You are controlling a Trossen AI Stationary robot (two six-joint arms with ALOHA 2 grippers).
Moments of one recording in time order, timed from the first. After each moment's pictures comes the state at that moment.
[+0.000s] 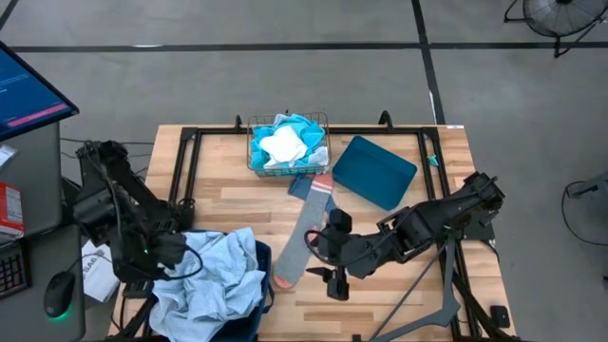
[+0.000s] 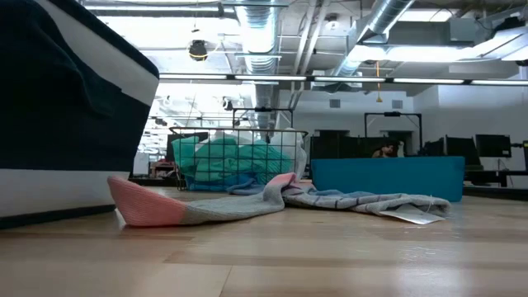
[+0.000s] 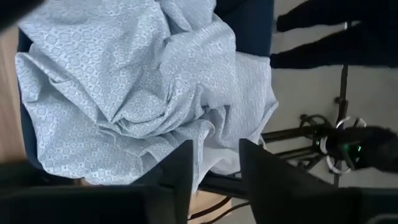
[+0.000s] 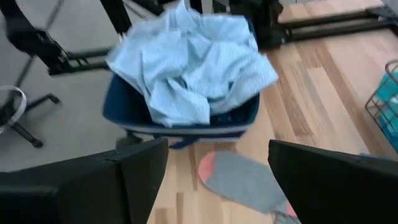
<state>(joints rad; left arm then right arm) -0.99 1.23 1.59 -1.49 0.01 -0.96 0.52 1.79 1.96 -0.87 0.39 0.46</state>
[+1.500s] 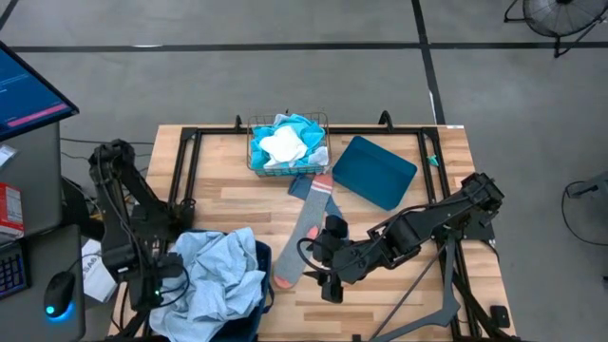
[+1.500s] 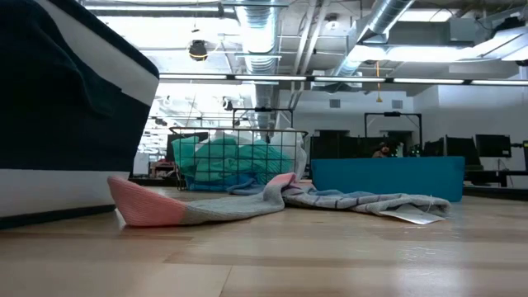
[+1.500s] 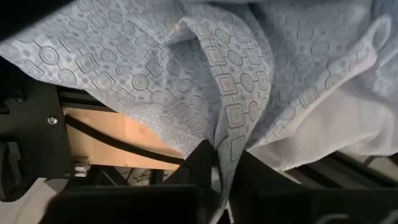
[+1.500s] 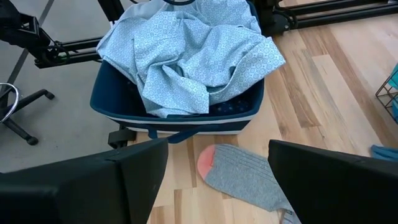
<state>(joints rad) -1.22 1.23 1.02 -1.27 0.22 -1.40 0.52 1.79 1.83 -0.77 0.39 0.48</state>
